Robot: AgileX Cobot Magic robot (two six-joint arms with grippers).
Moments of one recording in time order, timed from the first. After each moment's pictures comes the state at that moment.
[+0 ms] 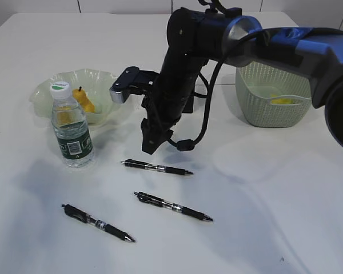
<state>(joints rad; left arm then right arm) 0.02 1.05 -0.65 0.10 0.35 -0.03 0.49 2.39 -2.13 0.29 1.22 -0.90</state>
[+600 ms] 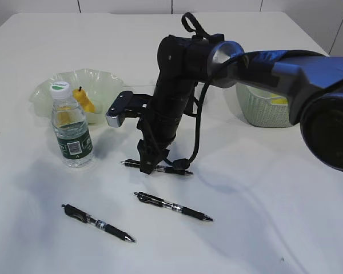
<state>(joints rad) 0.02 1.05 -0.65 0.10 0.36 -0.03 0.51 2.47 -2.13 0.31 1.22 -0.94</state>
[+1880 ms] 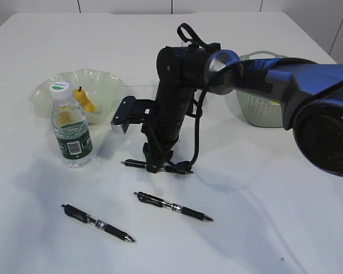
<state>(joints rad) 0.02 1.05 -0.65 0.10 0.36 -0.03 0.51 2.51 -2.14 0.22 1.15 -0.94</state>
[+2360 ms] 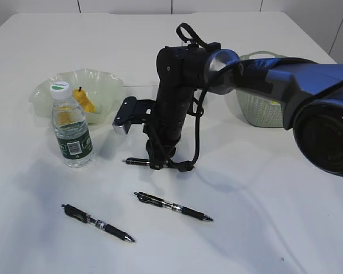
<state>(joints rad) 0.02 1.05 -0.65 0.10 0.36 -0.03 0.51 2.51 -2.14 0.18 1.16 -0.94</state>
